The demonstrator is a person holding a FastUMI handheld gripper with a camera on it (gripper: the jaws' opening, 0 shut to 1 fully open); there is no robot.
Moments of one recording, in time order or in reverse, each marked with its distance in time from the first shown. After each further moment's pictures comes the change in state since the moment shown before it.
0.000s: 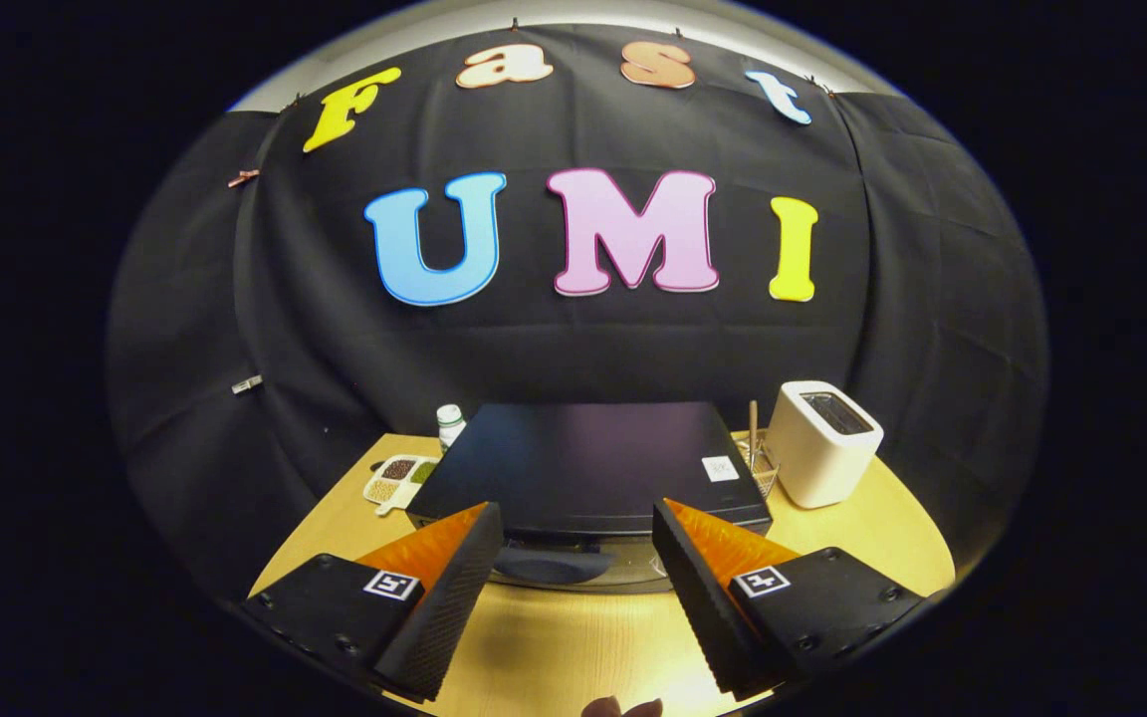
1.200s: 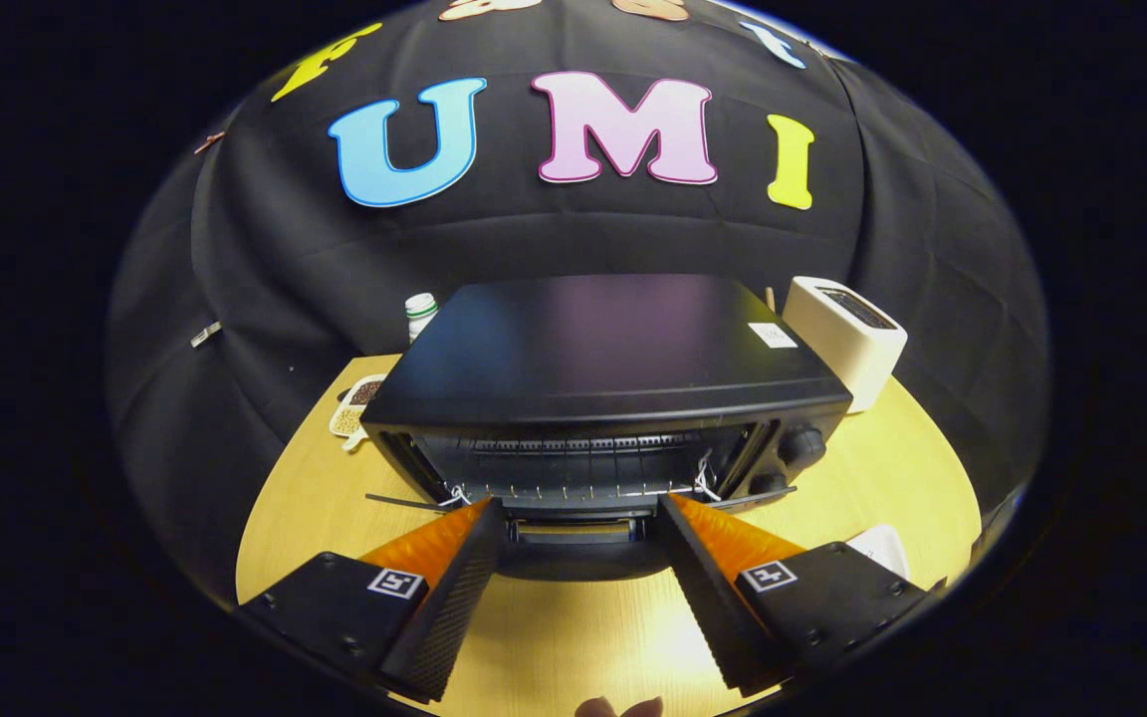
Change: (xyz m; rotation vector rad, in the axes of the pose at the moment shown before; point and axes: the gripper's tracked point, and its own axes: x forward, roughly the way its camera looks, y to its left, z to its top) arm 0.022 0.020 -0.110 0.030 0.234 -0.064
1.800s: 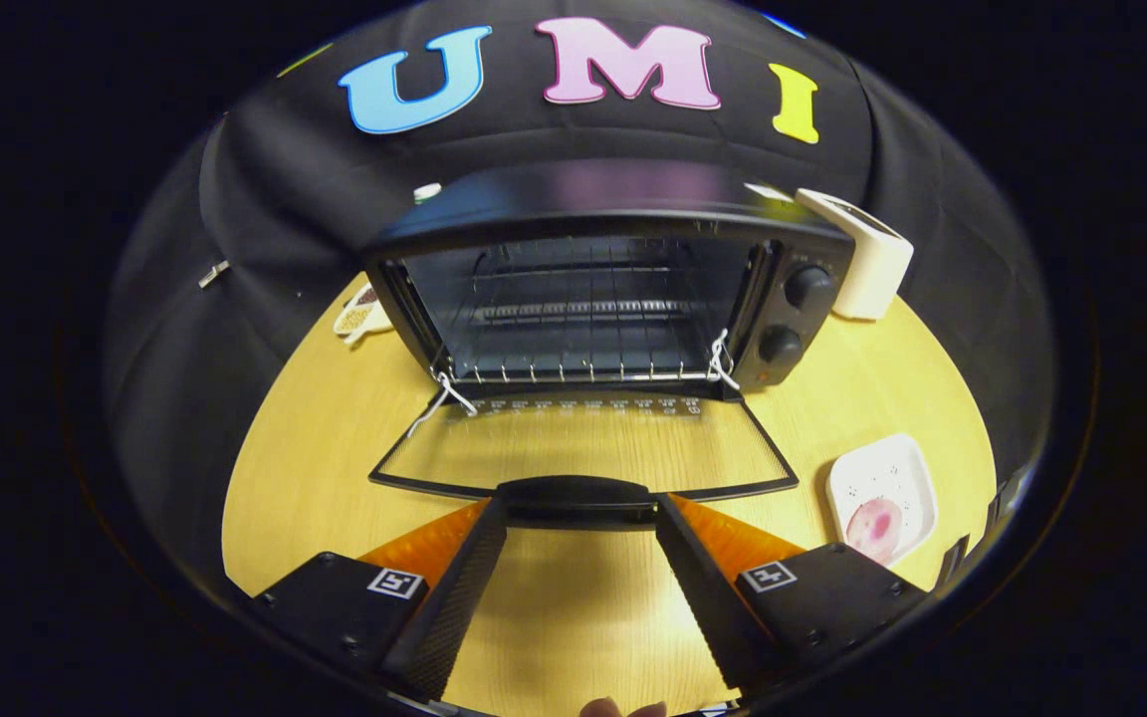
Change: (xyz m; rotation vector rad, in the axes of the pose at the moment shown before) arm -0.016 -0.011 -0.113 0.006 0.226 0.022
